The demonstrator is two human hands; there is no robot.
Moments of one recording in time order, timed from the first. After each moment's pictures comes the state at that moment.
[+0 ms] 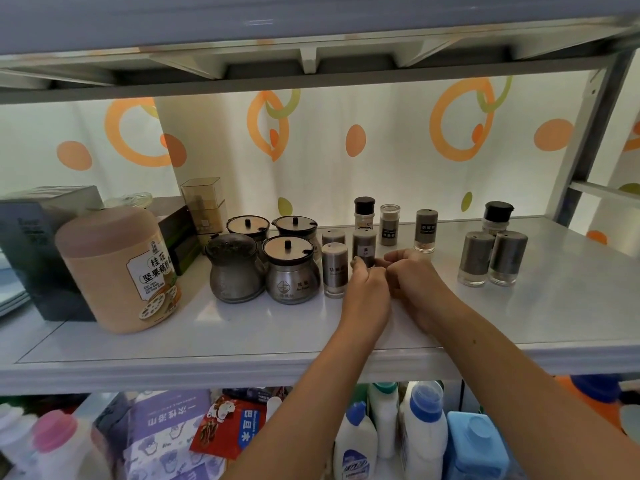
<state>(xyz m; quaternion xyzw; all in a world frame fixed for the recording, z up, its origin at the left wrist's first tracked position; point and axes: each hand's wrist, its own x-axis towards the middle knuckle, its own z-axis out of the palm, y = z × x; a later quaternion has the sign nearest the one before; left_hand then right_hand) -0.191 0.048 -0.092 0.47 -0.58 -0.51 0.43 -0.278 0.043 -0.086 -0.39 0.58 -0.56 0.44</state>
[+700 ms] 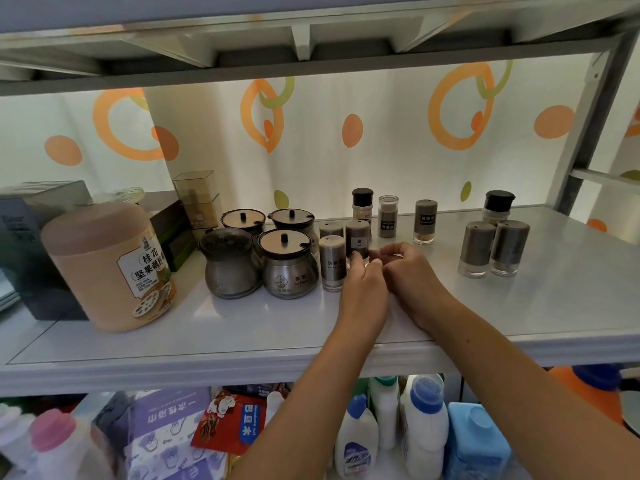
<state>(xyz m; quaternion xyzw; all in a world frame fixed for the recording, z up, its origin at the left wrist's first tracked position) -0.189 0.048 -0.099 0.46 -0.58 -0.50 0.45 -0.275 0.039 -0.096 -0.42 0.60 -0.56 0.40</state>
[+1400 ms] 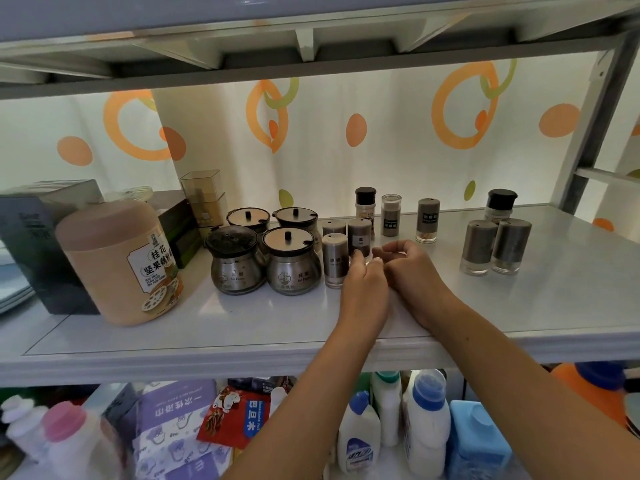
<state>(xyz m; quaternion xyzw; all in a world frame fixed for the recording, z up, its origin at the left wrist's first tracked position) -0.187 0.063 -0.090 0.46 -0.58 -0.49 0.46 -0.276 0.045 -0.097 -0.42 0.59 -0.56 0.40</state>
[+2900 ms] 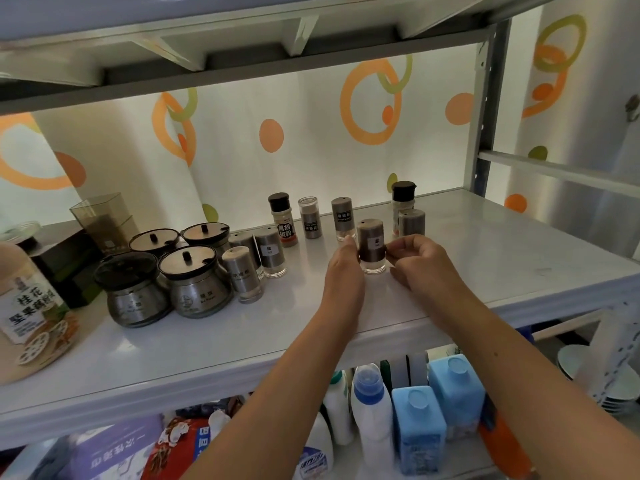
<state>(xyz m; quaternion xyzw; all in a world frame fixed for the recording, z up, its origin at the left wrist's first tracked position) -0.301 0.039 -0.111 0.40 -0.54 -0.60 0.44 -0.400 0.100 -0.101 -0.39 0.64 -0.59 0.29</state>
